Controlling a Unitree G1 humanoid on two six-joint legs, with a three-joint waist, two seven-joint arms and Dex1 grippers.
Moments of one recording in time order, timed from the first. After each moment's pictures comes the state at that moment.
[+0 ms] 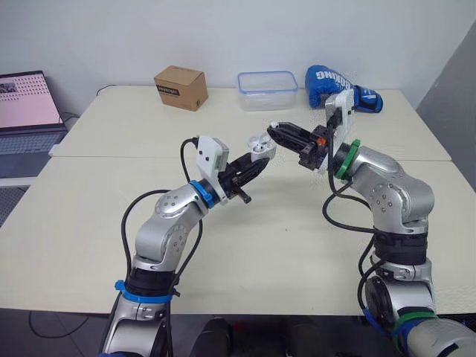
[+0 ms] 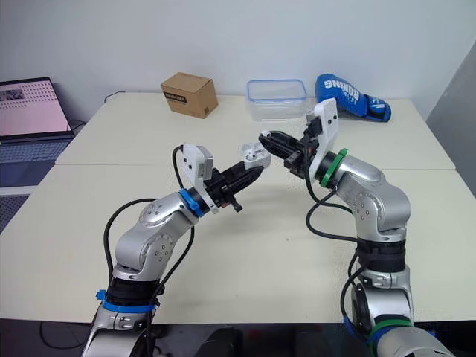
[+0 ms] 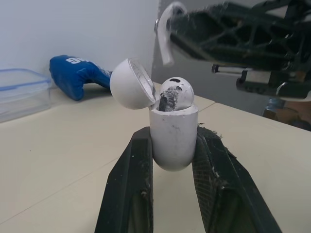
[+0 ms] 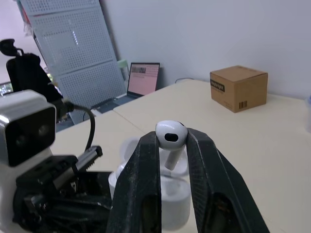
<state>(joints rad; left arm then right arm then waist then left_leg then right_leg) -0.49 0.25 -0.03 -0.18 -0.46 0.46 -0.62 -0.74 -0.26 -0.12 -0.18 0.45 0.81 0.71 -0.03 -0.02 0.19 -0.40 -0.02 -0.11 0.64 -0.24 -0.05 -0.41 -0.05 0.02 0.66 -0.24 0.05</state>
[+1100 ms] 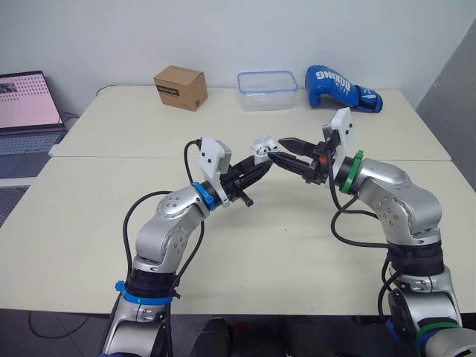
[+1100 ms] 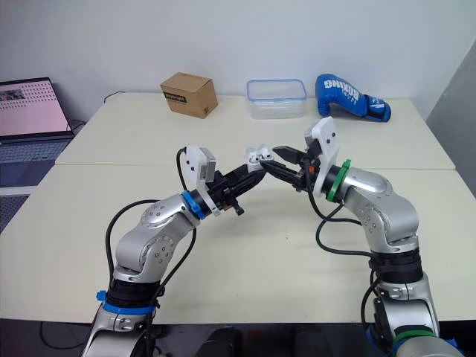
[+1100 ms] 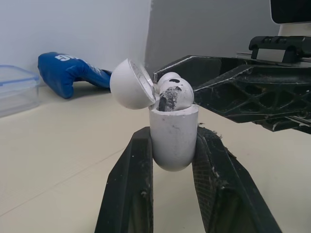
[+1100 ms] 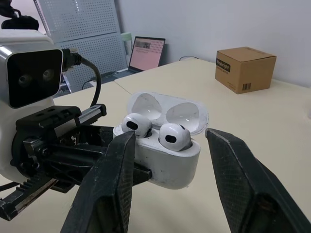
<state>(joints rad) -0.48 0.25 -0.05 -0.20 -0.47 0.47 -0.62 -0.65 -0.41 -0.02 -0.21 0.50 0.73 0.73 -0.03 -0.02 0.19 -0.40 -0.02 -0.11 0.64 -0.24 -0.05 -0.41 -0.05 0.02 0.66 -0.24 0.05</state>
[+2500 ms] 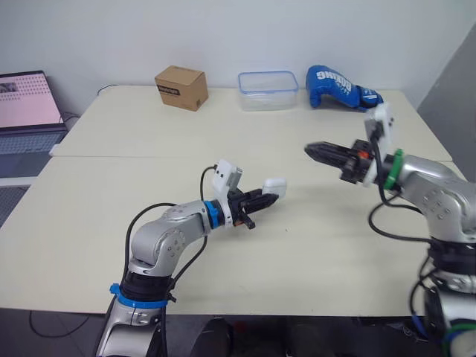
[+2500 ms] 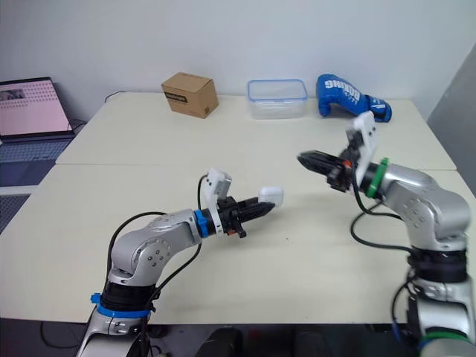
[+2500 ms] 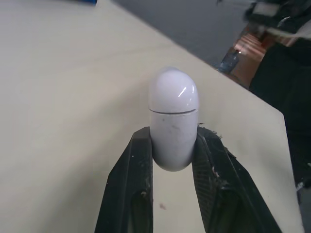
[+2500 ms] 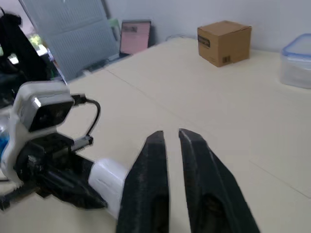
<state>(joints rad) -0.44 0.25 -0.05 -0.21 -0.63 0.95 -0.57 -0.56 -0.67 -0.14 -0.22 0.64 0.84 0.81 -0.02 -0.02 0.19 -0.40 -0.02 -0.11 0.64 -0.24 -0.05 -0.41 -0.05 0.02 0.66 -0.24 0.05</state>
